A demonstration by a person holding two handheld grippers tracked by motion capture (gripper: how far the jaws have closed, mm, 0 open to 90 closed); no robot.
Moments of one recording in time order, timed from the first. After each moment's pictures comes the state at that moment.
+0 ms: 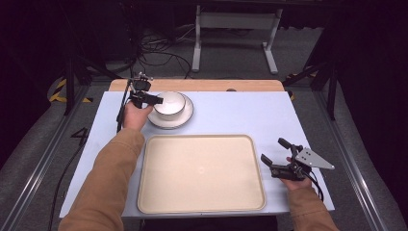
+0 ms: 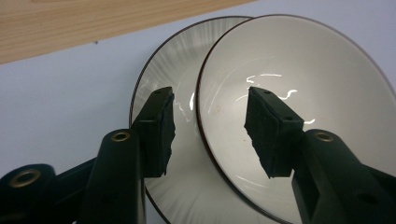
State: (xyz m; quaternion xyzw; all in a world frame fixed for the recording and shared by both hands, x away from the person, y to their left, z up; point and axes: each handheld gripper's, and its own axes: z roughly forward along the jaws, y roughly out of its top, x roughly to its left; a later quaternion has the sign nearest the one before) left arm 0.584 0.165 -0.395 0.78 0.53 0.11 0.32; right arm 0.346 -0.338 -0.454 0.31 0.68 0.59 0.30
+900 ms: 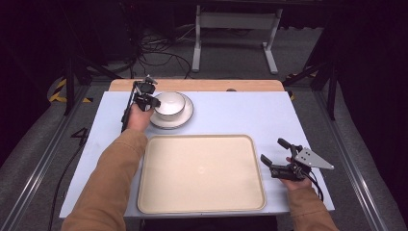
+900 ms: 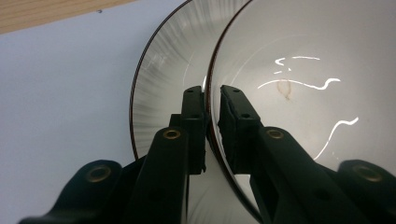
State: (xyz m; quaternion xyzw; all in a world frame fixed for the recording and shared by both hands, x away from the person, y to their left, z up) left arm 0.590 0.152 -0.405 0.78 0.56 0.12 0.26; right arm 0.346 -0.338 -0.454 0.31 0.69 0.59 0.30
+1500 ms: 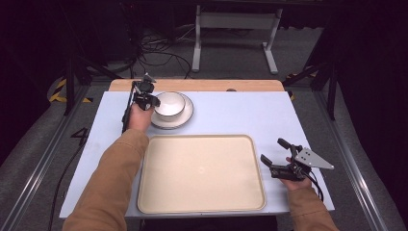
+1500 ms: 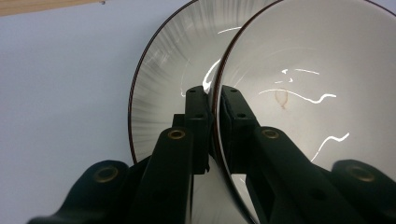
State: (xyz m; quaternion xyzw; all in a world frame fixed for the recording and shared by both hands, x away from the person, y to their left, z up) left arm 0.590 0.153 -0.402 0.76 0.58 0.10 0.27; right arm 0.346 -0.338 -0.454 0.31 0.69 0.59 0.30
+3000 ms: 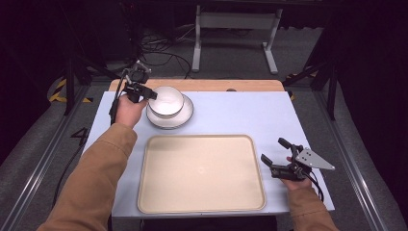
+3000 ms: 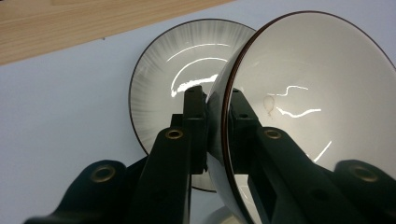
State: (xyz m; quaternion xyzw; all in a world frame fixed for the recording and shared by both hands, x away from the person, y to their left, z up) left arm 0.553 0.161 -0.327 0.79 0.53 0.09 0.29; right arm 0.345 -0.338 -0.453 0.31 0.68 0.59 0.30
